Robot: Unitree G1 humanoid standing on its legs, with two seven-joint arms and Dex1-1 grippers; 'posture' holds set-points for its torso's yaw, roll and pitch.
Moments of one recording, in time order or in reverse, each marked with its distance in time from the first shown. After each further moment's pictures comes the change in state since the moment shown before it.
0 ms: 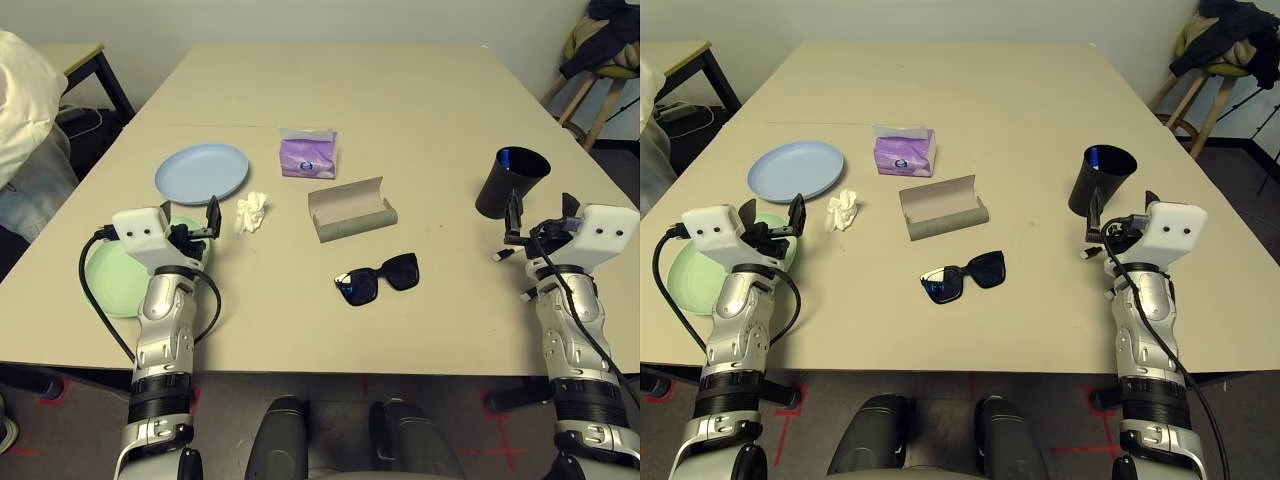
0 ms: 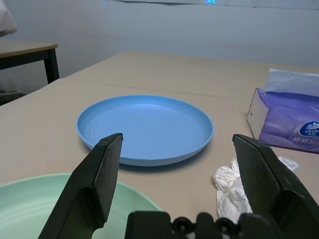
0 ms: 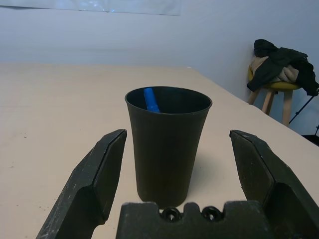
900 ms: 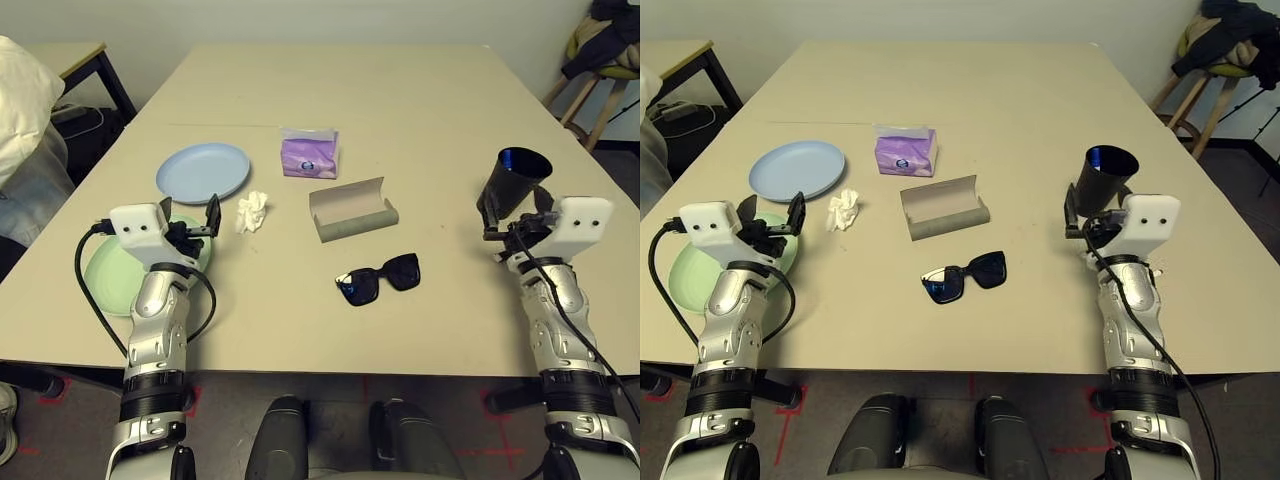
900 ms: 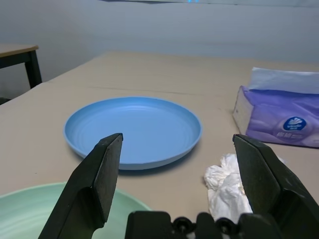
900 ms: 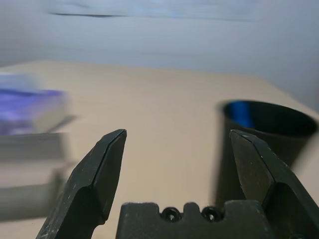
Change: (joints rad) left arm -0.004 0.034 -0.009 -0.016 -0.031 0.039 -0.093; right arm -0.024 -0.023 0.093 0.019 0.068 -0.050 0.321
